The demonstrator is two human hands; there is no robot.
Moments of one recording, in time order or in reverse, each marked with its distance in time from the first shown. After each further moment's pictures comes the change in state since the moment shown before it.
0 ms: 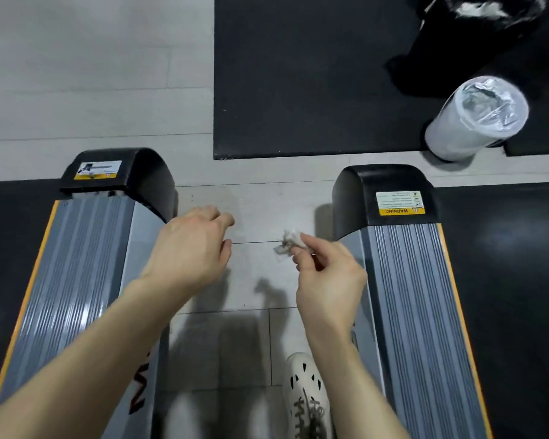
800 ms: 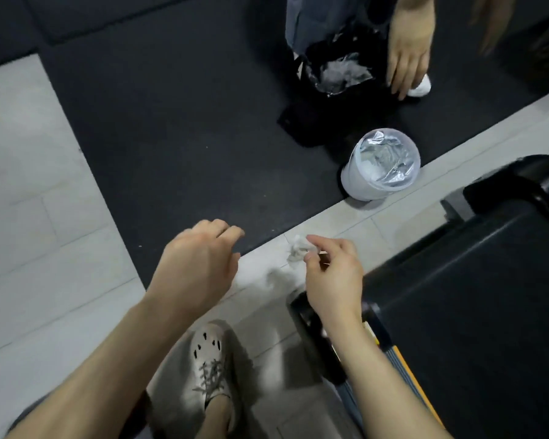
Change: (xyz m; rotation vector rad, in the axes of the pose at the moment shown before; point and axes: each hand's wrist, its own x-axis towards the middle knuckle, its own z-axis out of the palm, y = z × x) left_hand 0.363 0.087 -0.162 0.034 -0.040 0.489; right_hand 0.322 -0.100 -0.023 -0.145 0.208 0.238
